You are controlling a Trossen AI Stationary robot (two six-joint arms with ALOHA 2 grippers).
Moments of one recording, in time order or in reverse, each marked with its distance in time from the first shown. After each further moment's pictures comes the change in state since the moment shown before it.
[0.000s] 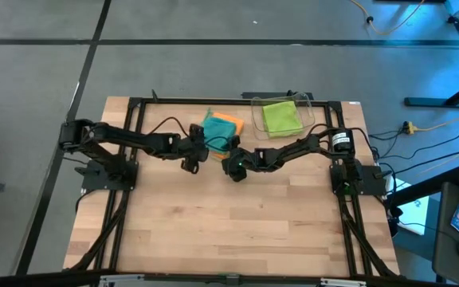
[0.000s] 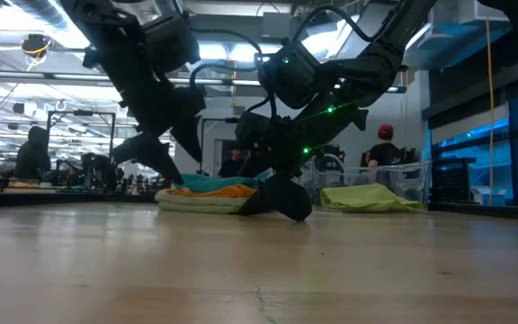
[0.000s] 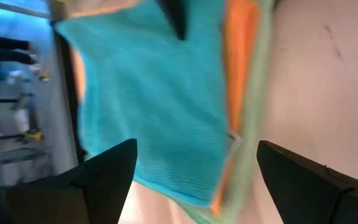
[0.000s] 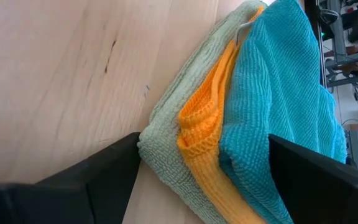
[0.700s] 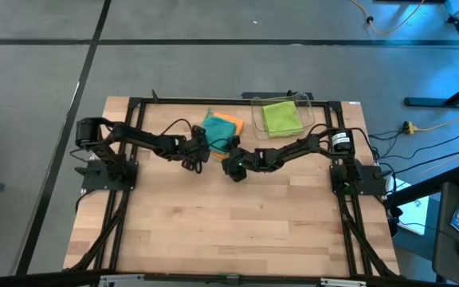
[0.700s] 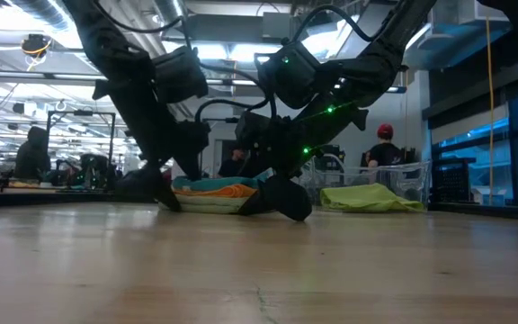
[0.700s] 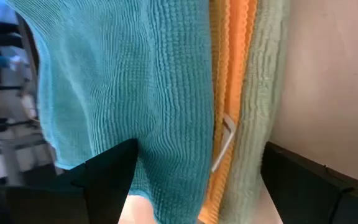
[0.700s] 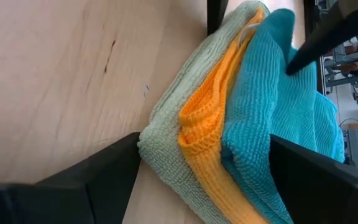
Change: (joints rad) left arm 0.054 0.190 -0.031 0.102 -0.055 0.063; right arm 0.000 0.000 0.000 0.000 0.006 -0.002
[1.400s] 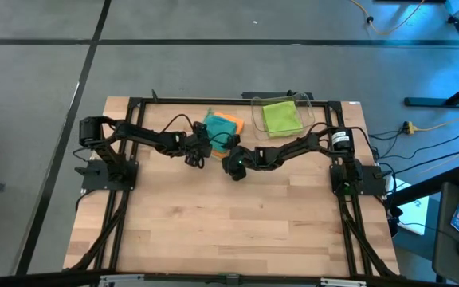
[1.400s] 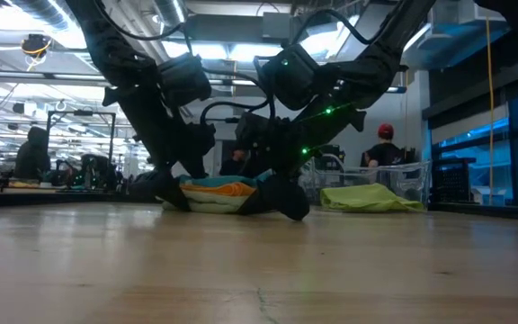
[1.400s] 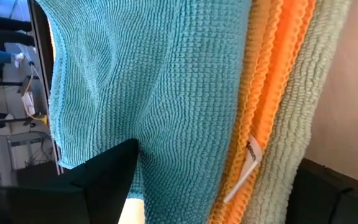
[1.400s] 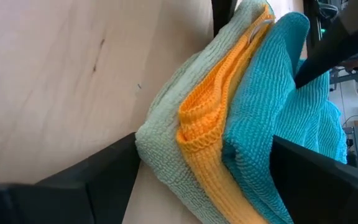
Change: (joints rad) left arm 0.055 0.038 -0.003 0.085 0.049 0.008; right arm -0.025 0.000 0.000 0.008 -0.012 0.008
